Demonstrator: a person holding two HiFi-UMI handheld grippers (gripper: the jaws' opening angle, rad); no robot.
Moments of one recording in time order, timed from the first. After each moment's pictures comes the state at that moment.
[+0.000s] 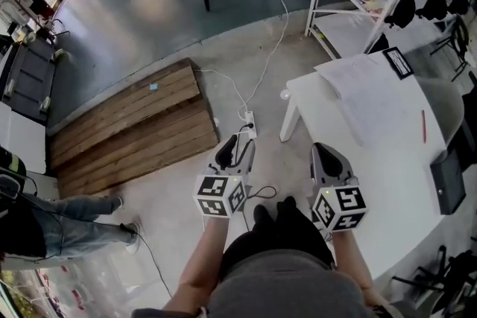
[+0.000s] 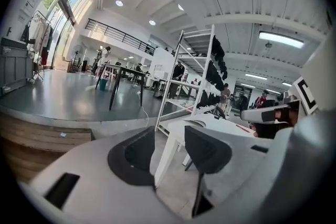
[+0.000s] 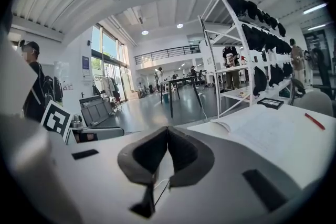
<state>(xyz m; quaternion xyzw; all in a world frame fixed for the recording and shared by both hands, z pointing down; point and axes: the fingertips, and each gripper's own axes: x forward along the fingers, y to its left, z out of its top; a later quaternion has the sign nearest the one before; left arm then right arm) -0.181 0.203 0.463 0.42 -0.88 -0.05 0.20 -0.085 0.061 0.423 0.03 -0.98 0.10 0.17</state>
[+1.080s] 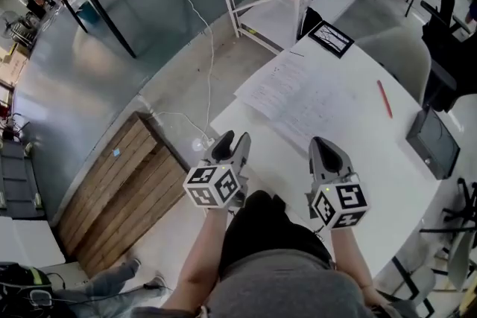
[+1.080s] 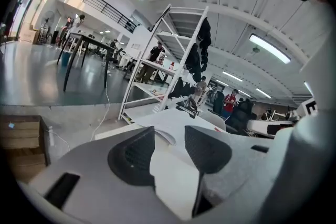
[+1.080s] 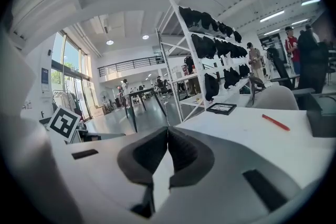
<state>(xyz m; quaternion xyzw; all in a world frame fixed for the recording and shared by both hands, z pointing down) -0.205 -0.051 0.478 0.56 -0.78 -0.07 0.28 -0.048 -0.148 0.424 0.22 -0.95 0.16 0.12</state>
